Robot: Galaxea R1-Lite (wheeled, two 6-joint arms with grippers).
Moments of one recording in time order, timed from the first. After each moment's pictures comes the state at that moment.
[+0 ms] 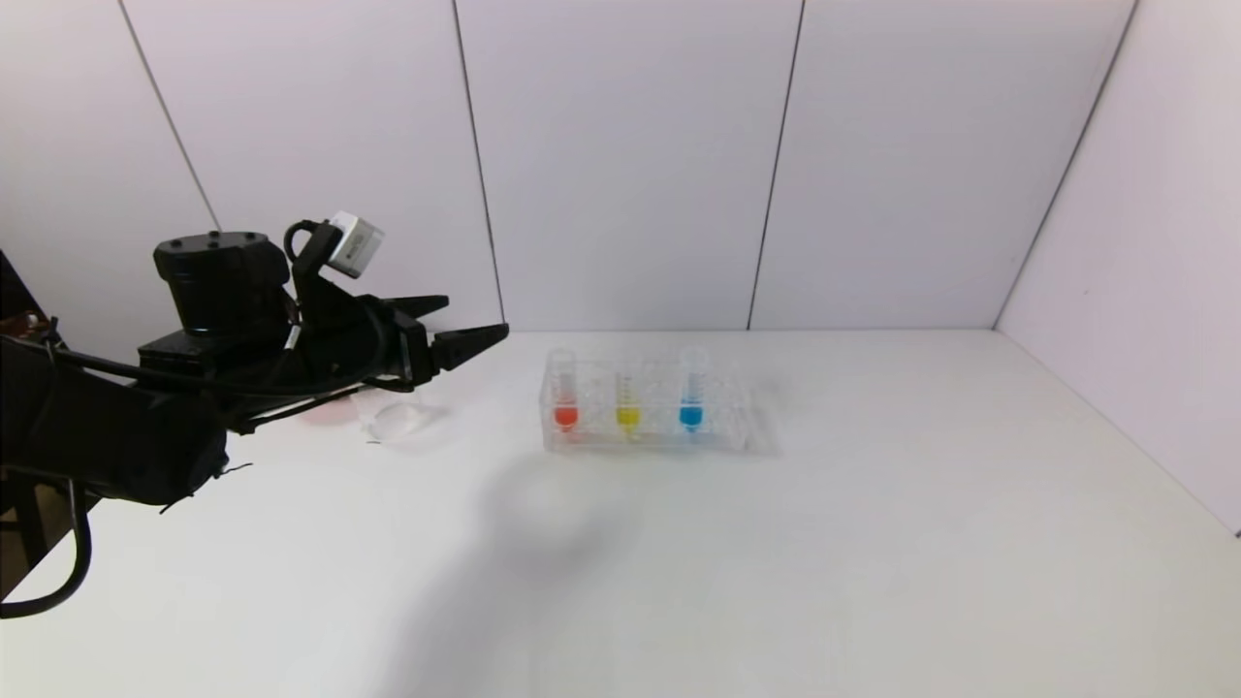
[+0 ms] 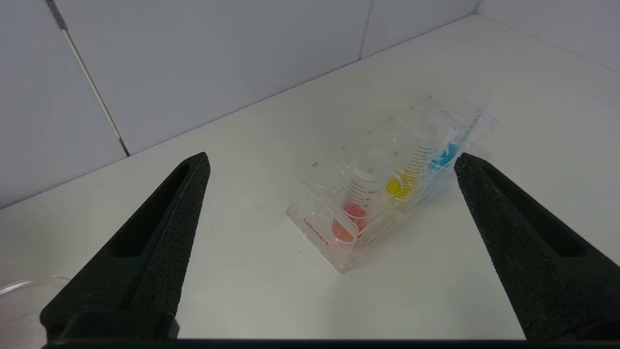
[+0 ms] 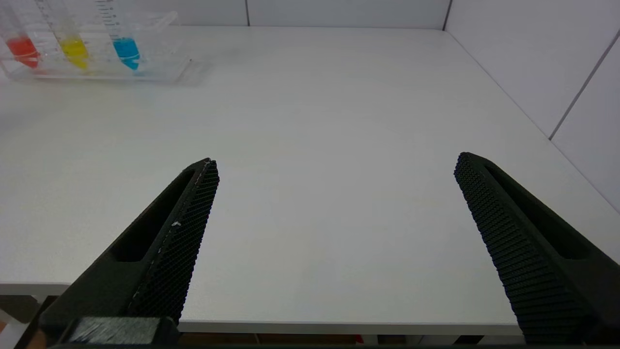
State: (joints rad) left arm -0.15 1.83 -0.87 -0.88 -0.60 -0.01; right arm 0.00 0.00 0.00 0.01 0.00 0.00
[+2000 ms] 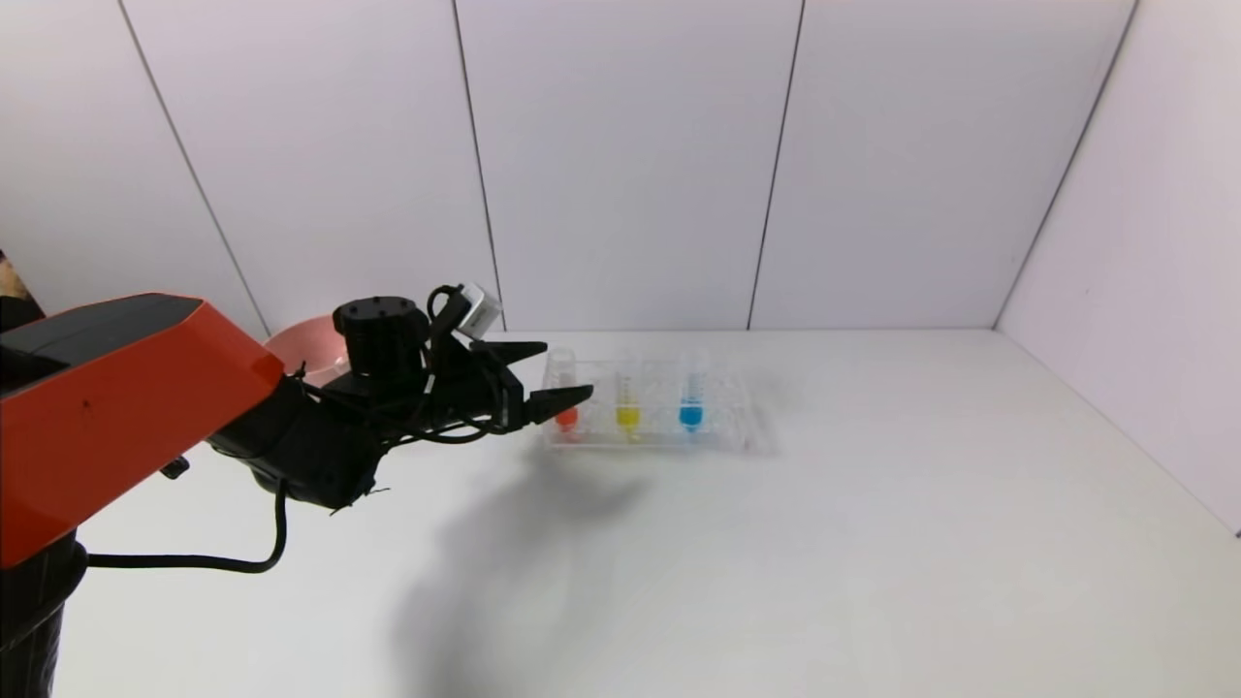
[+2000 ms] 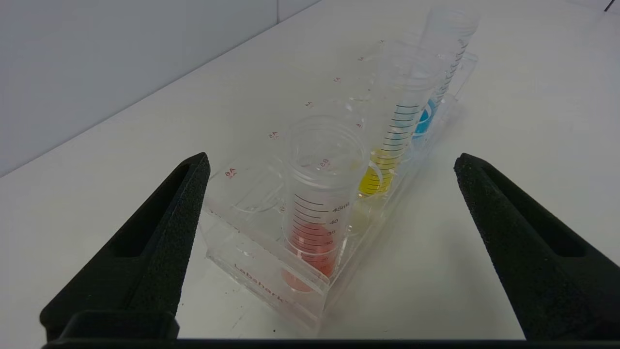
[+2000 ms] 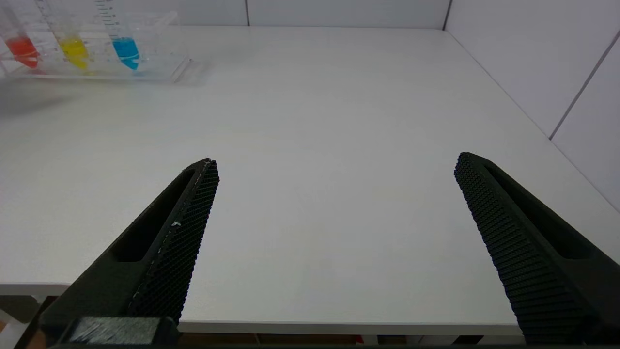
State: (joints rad) left arm -0.27 2.19 -1.03 -1.06 -0.73 0.05; right arm 0.00 0.00 0.00 0.01 0.00 0.00
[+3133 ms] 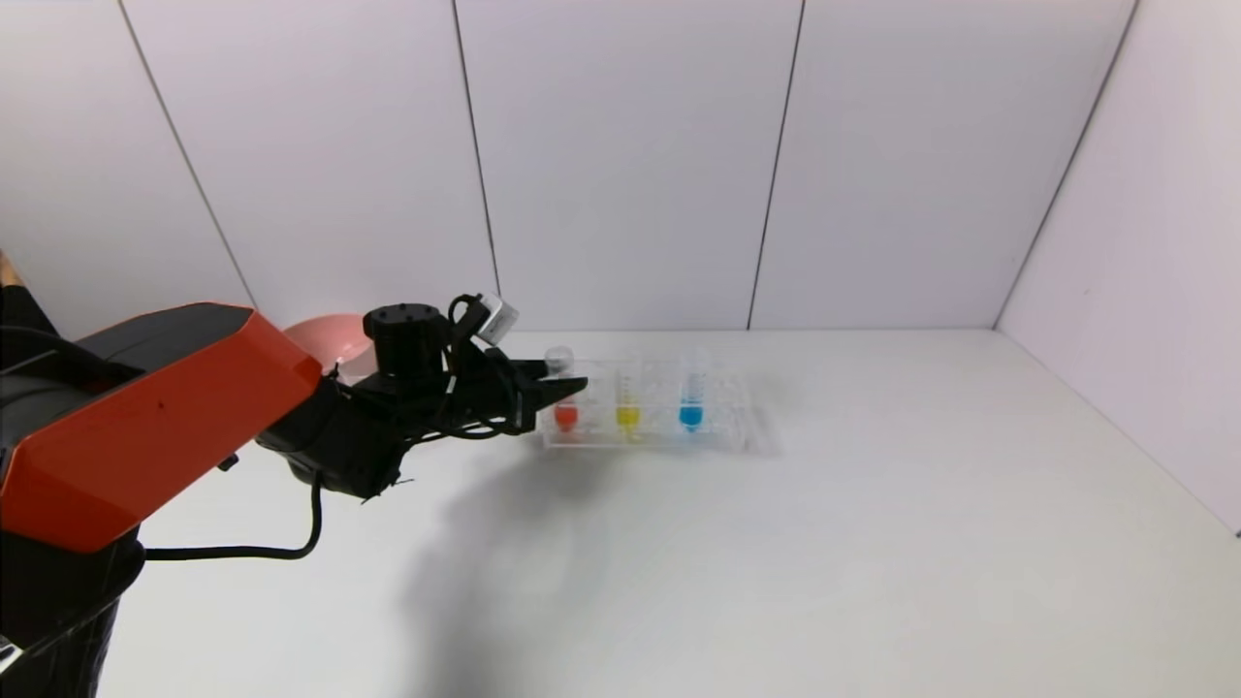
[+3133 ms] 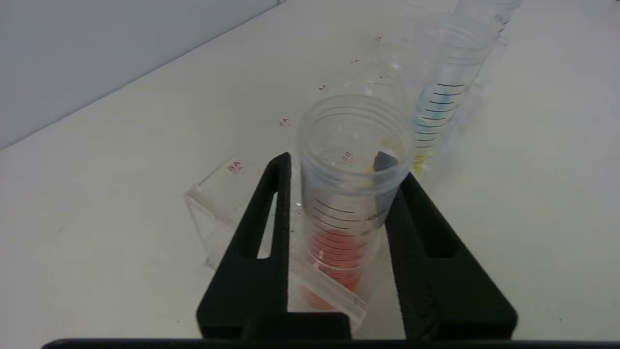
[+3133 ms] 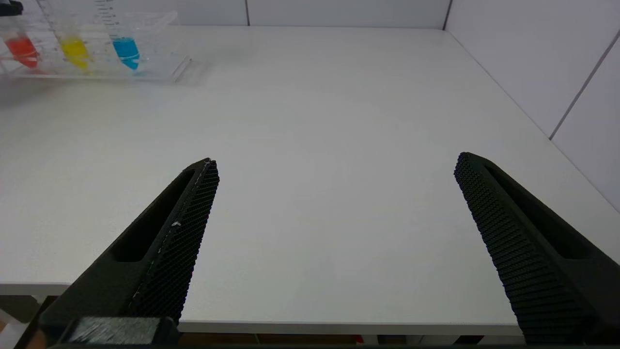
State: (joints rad) left arm -0.27 2.28 -1.14 -1.01 -0.74 0.05; right arm 0.00 0.00 0.00 0.01 0.00 0.00
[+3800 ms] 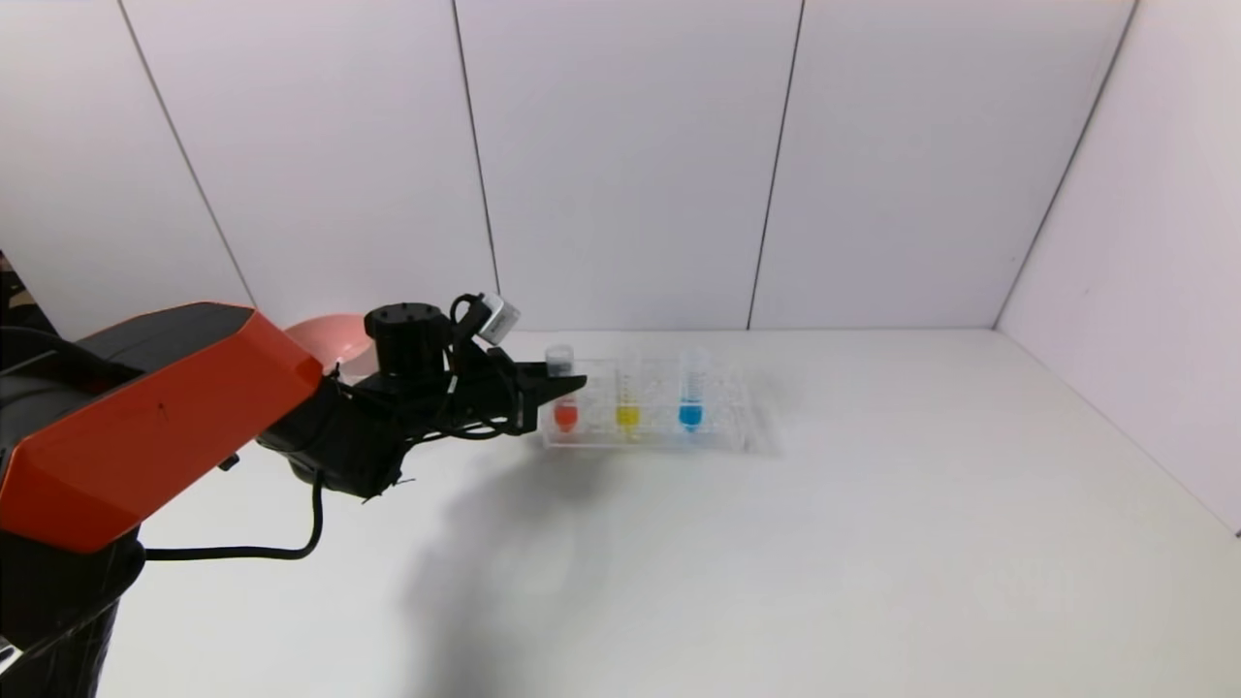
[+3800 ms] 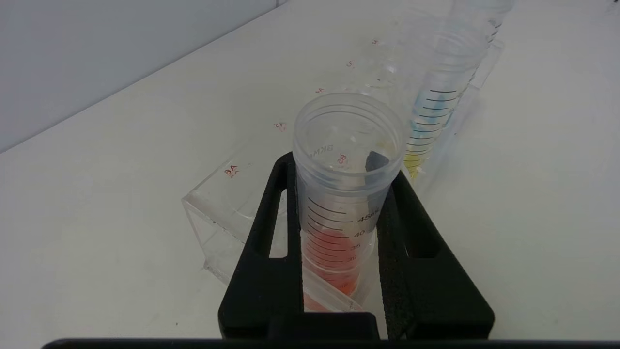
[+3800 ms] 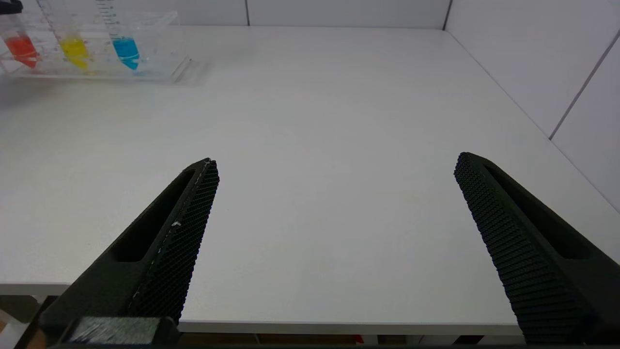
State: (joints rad) left arm -0.27 2.27 -1.13 -1.01 -0.74 0.05; right arm 0.00 0.00 0.00 0.01 0.00 0.00
